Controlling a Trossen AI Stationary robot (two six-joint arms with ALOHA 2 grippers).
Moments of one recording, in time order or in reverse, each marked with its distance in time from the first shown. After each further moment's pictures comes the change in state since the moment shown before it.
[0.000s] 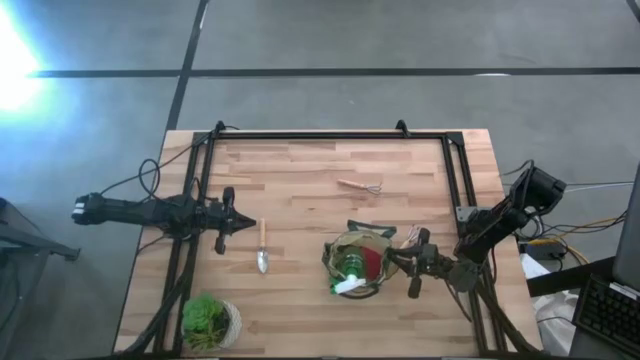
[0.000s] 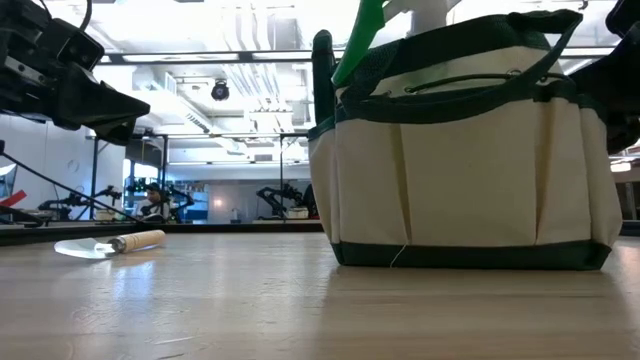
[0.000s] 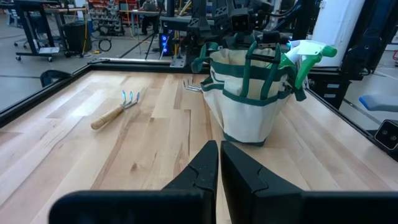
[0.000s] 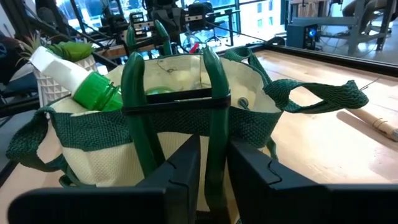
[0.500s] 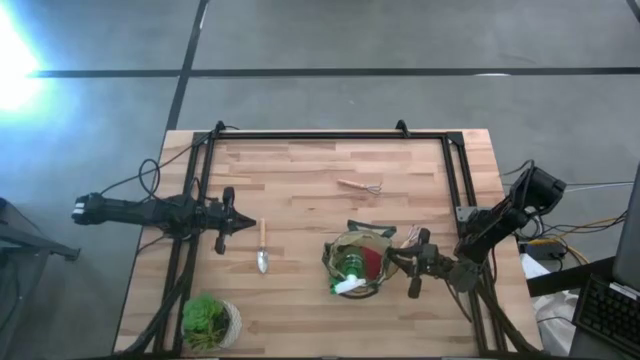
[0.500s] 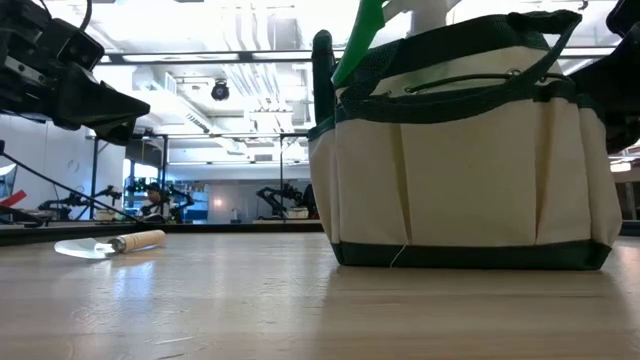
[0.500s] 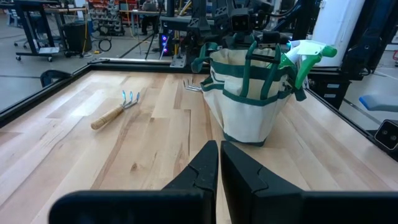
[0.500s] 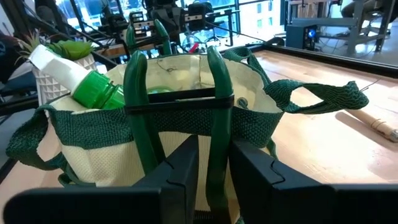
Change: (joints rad) left arm 0.000 0.000 0.000 0.000 0.000 0.000; right arm 0.005 -0.003 0.000 -0.007 0.003 -0.002
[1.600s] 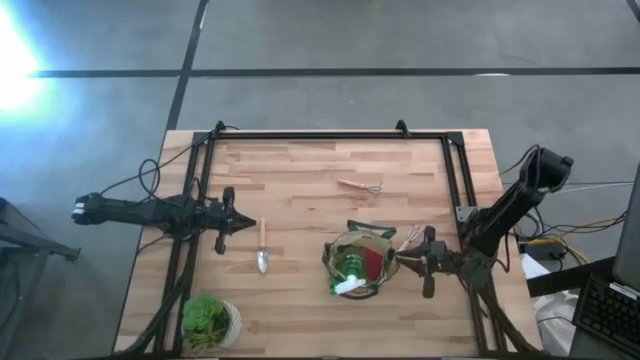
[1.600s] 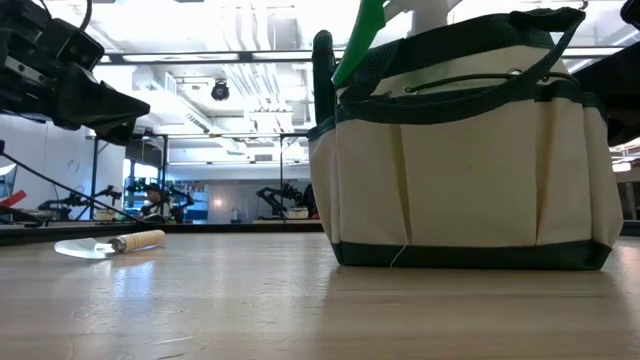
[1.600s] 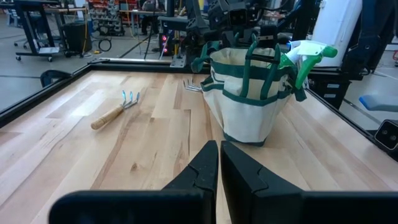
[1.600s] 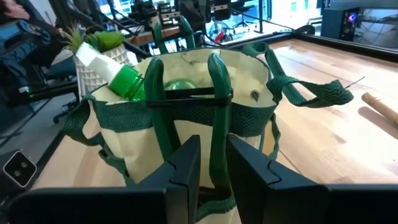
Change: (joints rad) left arm 0.000 0.000 0.000 0.000 0.000 0.000; right arm 0.063 -0.281 -0.054 -0.268 -0.086 0.054
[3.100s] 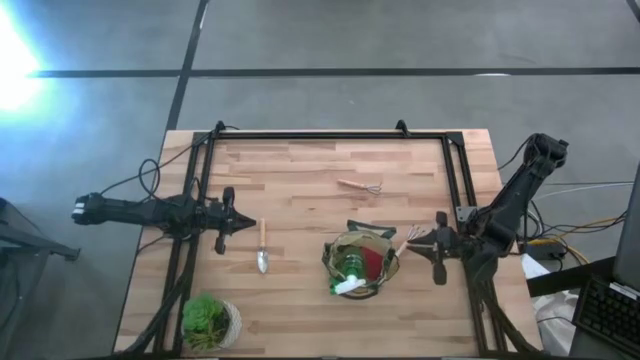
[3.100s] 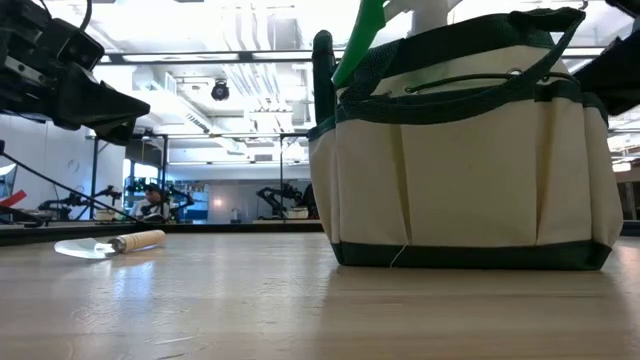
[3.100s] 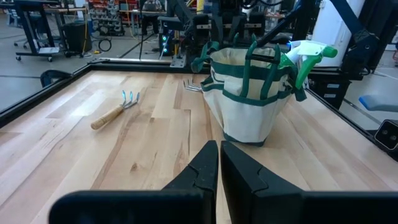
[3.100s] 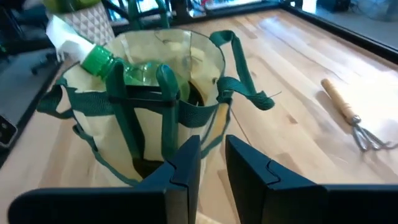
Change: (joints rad) left arm 0.000 0.000 0.000 0.000 0.000 0.000; right arm -0.001 -0.448 0.188 -1.012 -0.099 0.243
